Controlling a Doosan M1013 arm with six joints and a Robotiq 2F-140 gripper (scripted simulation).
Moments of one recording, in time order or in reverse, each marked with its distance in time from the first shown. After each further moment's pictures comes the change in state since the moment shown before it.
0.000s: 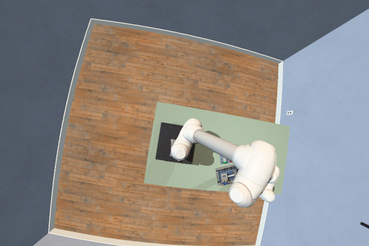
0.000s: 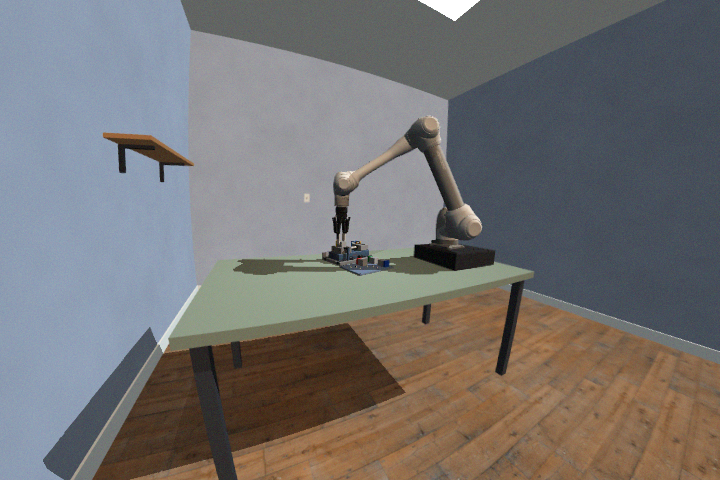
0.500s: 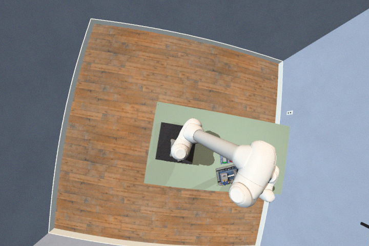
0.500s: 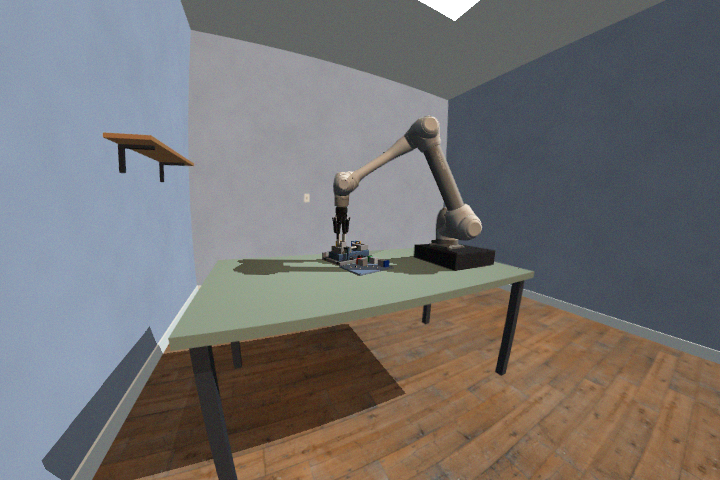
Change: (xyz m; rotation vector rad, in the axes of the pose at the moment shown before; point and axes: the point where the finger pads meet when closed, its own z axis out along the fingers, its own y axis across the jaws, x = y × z) arm 0.000 0.000 0.001 0.000 0.000 0.000
